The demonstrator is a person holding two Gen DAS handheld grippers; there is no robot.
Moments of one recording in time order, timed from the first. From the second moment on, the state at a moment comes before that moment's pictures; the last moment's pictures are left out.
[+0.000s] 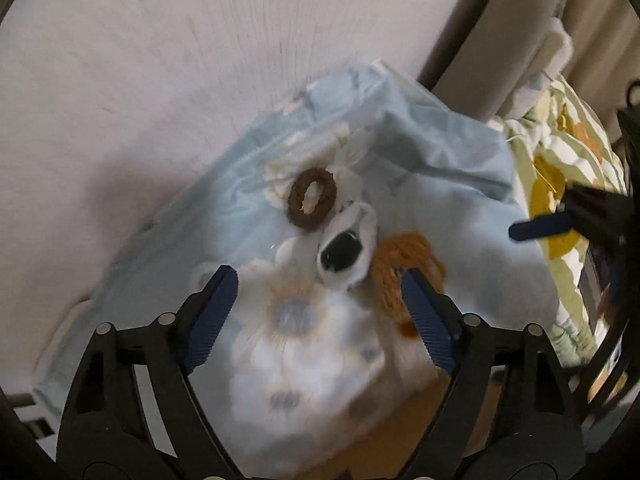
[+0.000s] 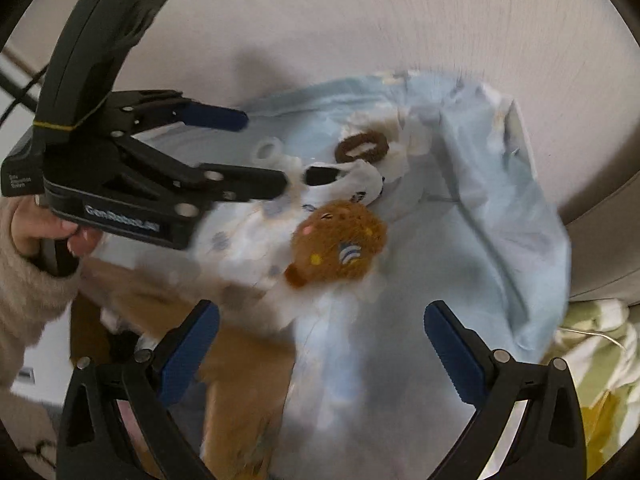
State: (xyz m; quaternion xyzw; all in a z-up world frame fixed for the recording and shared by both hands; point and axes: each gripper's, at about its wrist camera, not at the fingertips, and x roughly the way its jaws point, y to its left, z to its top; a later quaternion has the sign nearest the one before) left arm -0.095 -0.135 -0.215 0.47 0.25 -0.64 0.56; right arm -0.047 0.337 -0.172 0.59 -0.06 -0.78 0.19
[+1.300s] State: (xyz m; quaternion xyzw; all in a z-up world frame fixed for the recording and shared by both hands) left arm -0.121 -0.139 -0.259 0.45 0.31 -0.64 0.54; right arm -0.066 0.357 -0.191 0.57 -0.05 -0.80 0.16
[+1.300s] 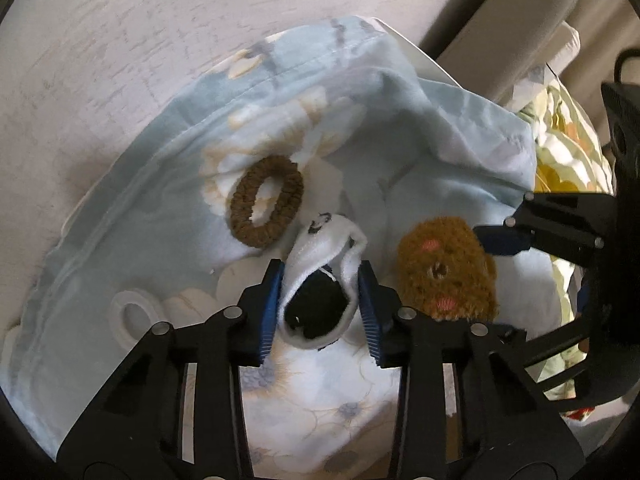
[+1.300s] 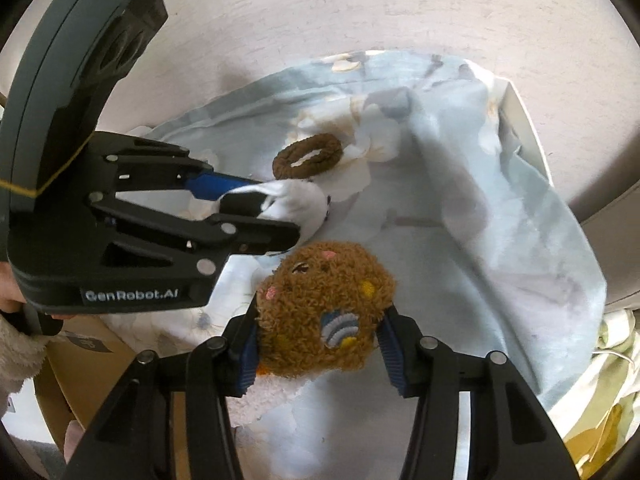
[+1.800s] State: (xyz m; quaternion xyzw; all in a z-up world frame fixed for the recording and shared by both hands) left arm -0.121 -0.065 -0.170 0.43 0.28 -0.65 0.56; right arm -0.037 0.359 -0.087 0.53 -0.04 -0.83 0.17
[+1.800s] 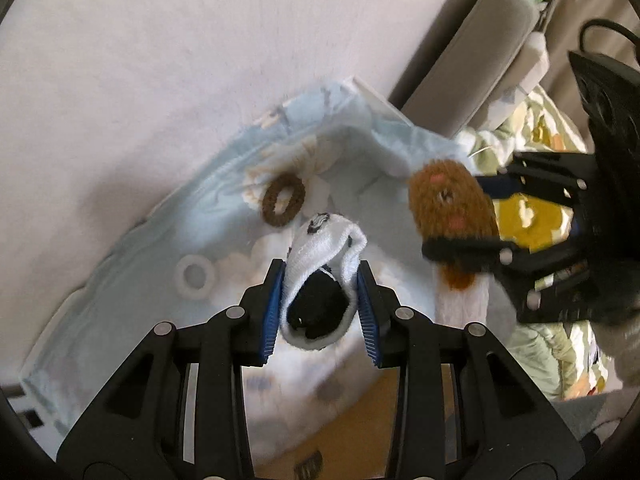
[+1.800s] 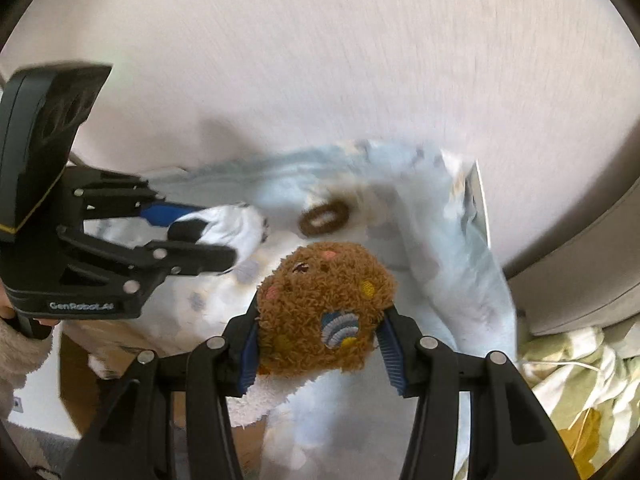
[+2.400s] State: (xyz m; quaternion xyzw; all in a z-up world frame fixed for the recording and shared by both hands) left arm -0.084 0.120 -0.125 0.41 0.26 -0.65 0.58; right arm 0.046 0.240 -0.050 0.52 0.09 -0.79 0.30
